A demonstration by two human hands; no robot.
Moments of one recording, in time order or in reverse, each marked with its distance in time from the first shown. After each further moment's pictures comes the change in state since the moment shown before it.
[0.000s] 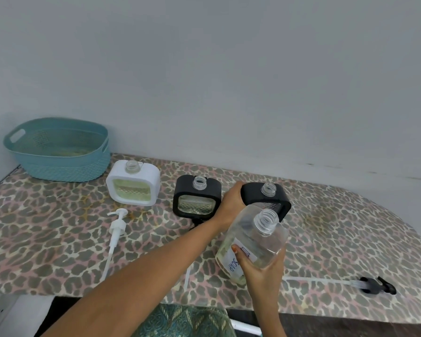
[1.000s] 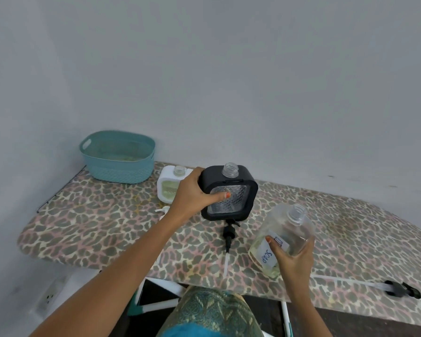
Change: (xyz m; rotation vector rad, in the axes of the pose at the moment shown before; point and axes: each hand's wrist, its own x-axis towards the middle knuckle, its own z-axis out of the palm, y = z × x) left_hand -0.109 0.032 -0.158 0.095 0.302 0.201; right_hand -0.009 -0.017 0.003 -0.045 -0.030 -0.006
